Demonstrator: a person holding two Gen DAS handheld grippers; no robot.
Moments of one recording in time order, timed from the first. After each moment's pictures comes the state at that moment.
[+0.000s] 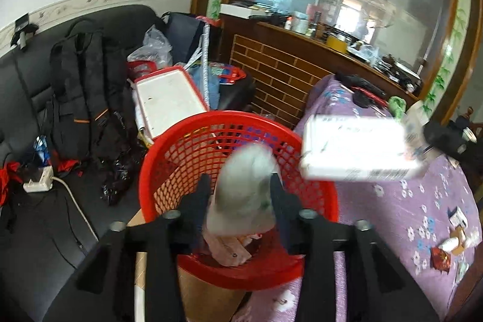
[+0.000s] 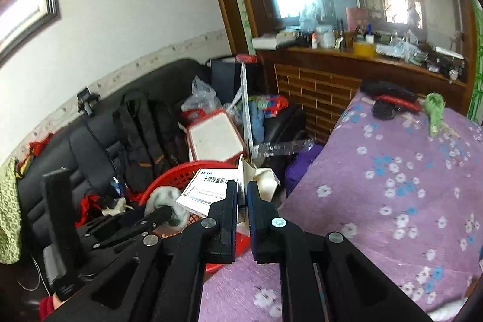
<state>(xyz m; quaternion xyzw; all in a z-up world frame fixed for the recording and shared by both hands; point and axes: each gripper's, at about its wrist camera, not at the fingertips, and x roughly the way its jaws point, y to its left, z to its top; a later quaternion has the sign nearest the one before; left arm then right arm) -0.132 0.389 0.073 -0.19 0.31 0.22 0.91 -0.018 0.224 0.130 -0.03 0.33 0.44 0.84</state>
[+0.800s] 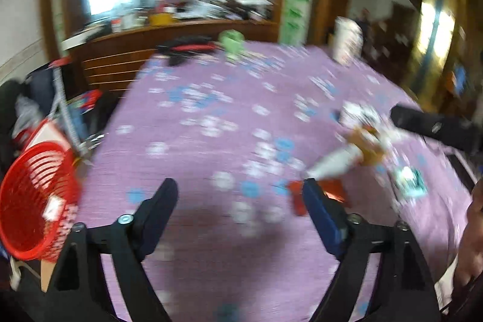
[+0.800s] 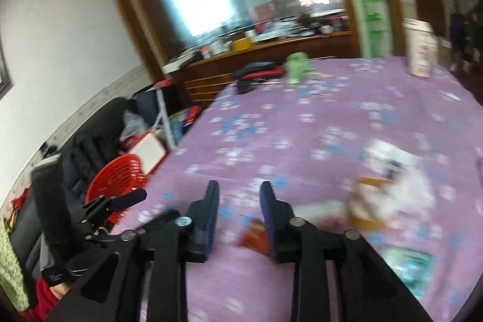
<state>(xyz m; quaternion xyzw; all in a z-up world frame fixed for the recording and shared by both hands) -0.066 0.095 0.076 0.01 0.36 -0.06 0.93 -0.043 -0.110 0.116 0.09 0.33 0.26 0.90</state>
